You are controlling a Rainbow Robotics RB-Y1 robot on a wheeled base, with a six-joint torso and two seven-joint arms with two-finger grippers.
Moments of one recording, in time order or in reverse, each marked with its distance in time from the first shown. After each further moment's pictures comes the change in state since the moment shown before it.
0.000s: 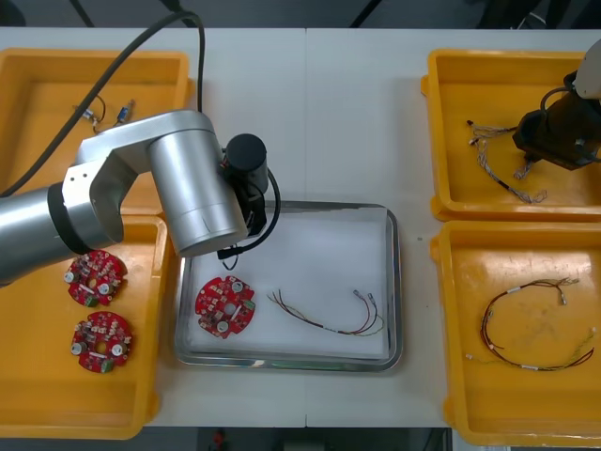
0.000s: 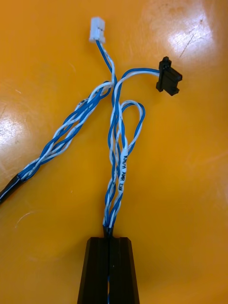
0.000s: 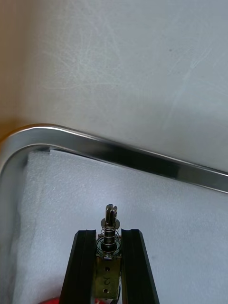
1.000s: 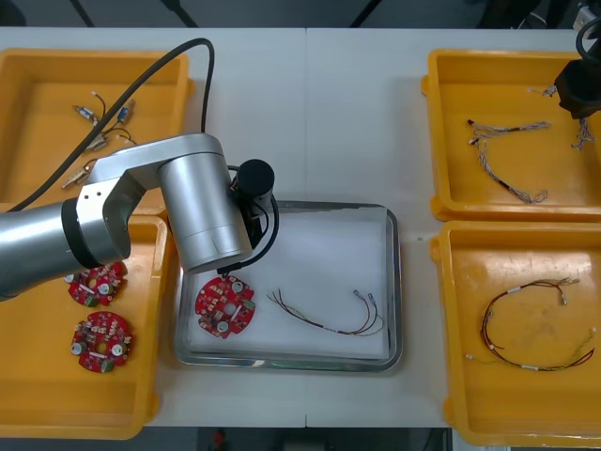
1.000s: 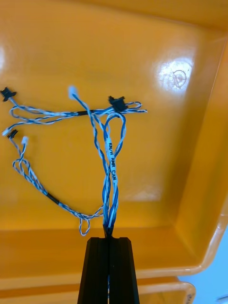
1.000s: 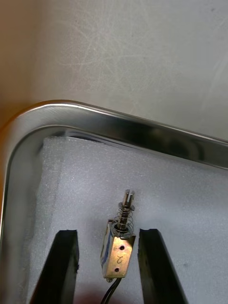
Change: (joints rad) right arm 0.039 -0.155 -0.001 -0.621 0.001 0.577 0.325; left arm 0.017 -0.011 -0.040 0.009 -0.031 0.033 0.000
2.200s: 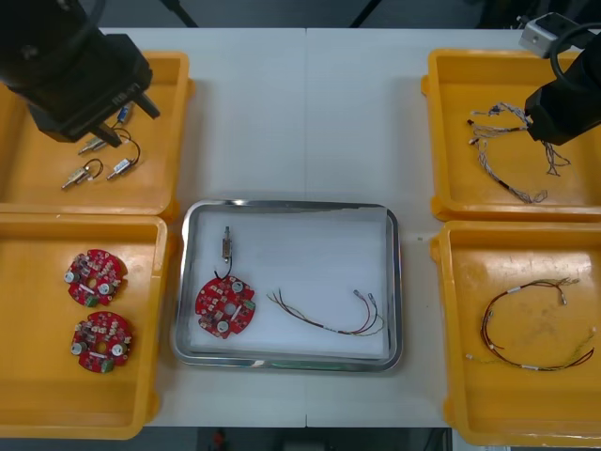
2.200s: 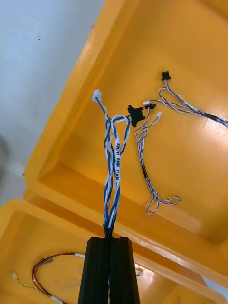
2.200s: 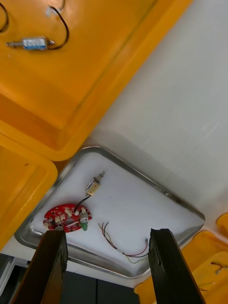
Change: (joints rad) right arm 0.208 -0.028 -0.087 -0.536 -0.280 0.154 0.098; left arm -0.079 0.330 0.695 -0.018 0.697 0.204 0.000
